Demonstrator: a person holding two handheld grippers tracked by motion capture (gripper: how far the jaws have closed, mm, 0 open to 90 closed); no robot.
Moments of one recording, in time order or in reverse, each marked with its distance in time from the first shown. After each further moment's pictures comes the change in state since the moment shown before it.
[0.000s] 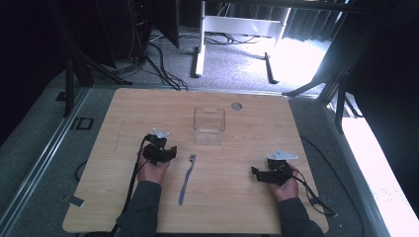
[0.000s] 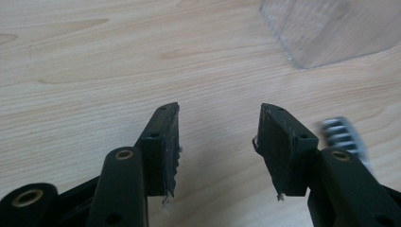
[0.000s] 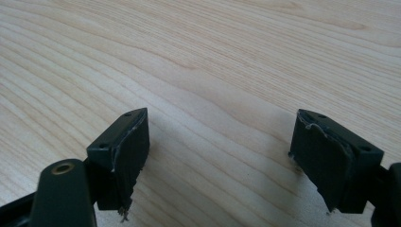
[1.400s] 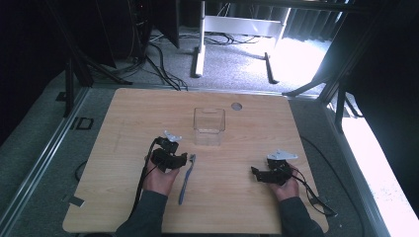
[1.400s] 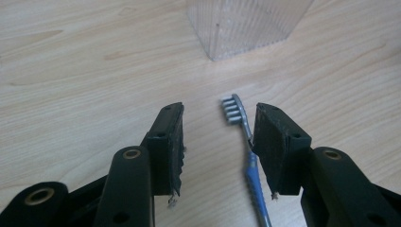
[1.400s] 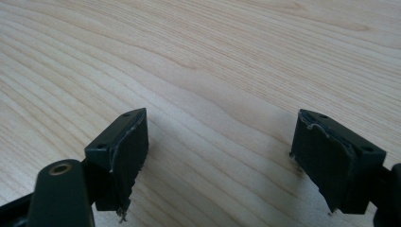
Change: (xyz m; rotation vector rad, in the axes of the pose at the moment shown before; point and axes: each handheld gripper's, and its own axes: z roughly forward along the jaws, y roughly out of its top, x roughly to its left) left arm -0.053 0.013 -0.052 0.070 -0.046 0.064; right arm -0.001 0.000 0.001 0.000 0.011 -0.009
